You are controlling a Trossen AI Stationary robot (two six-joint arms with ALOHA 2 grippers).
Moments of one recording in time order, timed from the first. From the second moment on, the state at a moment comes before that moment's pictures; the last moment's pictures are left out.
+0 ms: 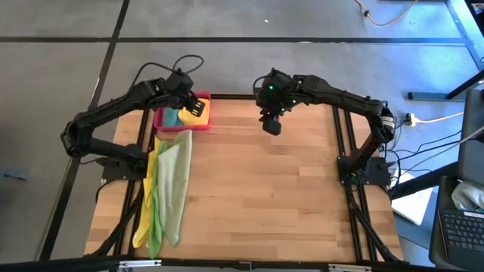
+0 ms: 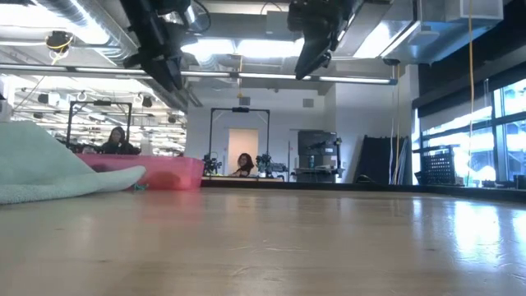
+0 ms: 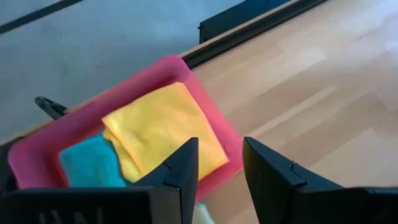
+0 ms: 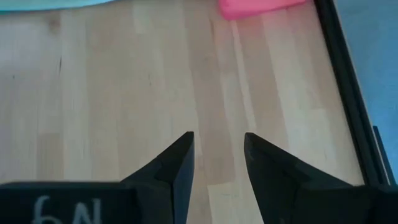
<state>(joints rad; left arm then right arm) 0.62 1.22 1.19 -0.91 -0.23 -0.42 -0.37 1.71 1.71 -1.00 -0.16 -0.17</state>
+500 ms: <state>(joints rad) 0.50 1.22 1.19 -0.95 -0.31 -0.60 -0.38 1.71 1.71 -1.10 -0.21 -0.33</state>
